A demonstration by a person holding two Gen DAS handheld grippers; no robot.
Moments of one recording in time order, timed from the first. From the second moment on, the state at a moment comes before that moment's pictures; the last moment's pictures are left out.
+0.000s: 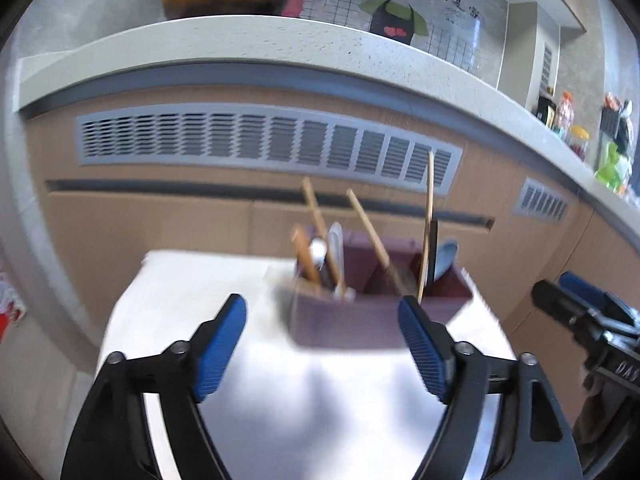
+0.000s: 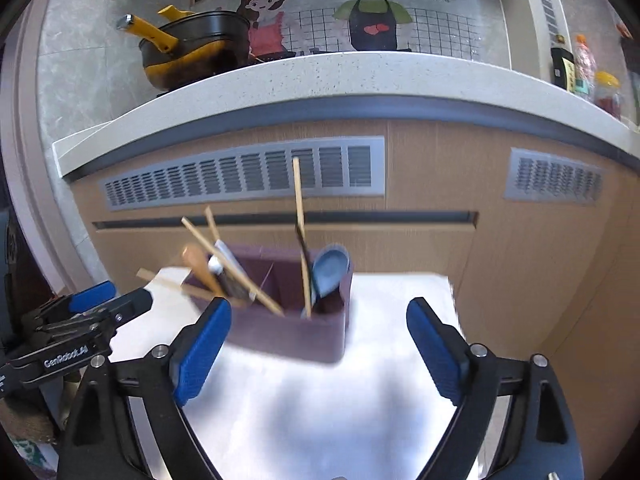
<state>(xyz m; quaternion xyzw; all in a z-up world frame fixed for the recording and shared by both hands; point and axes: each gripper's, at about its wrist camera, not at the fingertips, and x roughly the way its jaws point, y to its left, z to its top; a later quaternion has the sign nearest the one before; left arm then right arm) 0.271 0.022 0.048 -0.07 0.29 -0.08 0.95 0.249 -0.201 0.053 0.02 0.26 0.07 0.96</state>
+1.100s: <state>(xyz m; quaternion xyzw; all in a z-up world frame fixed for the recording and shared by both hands) 0.087 -0.005 0.019 0.00 0.27 -0.03 0.96 0.092 -0.210 0.001 0.01 0.26 0.02 0.97</state>
